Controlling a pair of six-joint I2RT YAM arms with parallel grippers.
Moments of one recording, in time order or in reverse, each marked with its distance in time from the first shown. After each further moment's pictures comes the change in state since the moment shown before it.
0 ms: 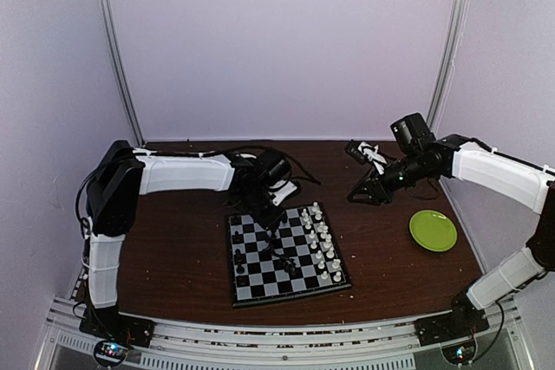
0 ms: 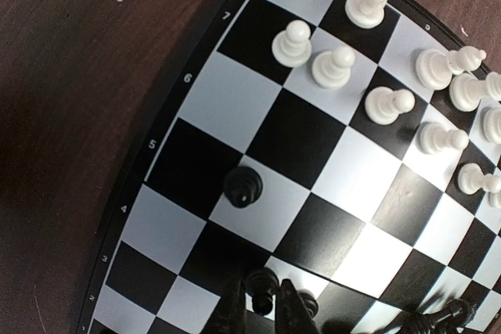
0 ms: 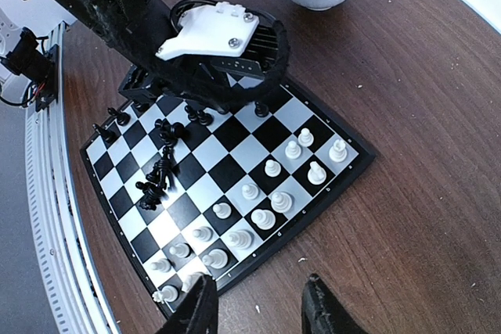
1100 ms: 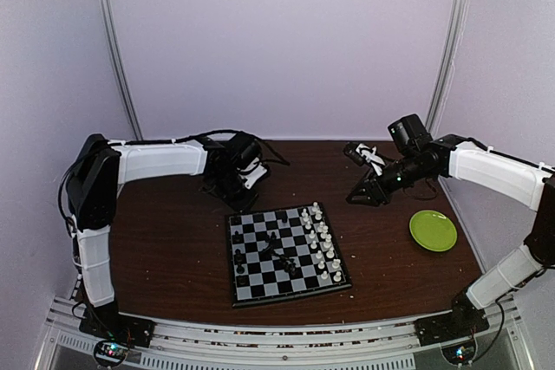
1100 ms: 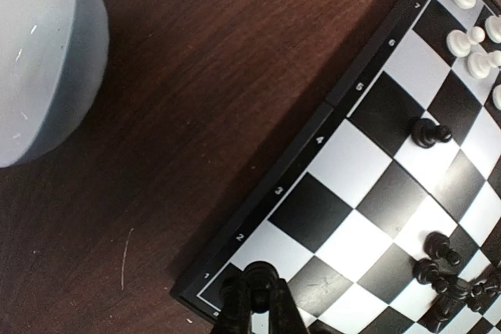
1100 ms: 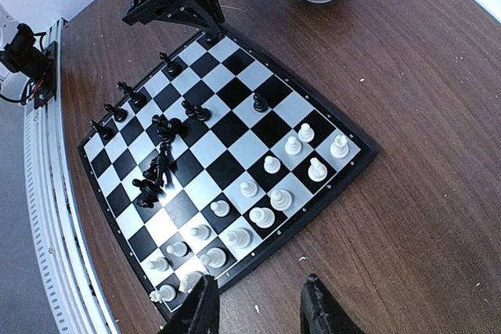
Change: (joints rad) left arm 0.139 -0.106 -0.076 -0.044 -0.069 0.032; right arm 0.000 0.025 0.005 -0.003 0.000 -0.005
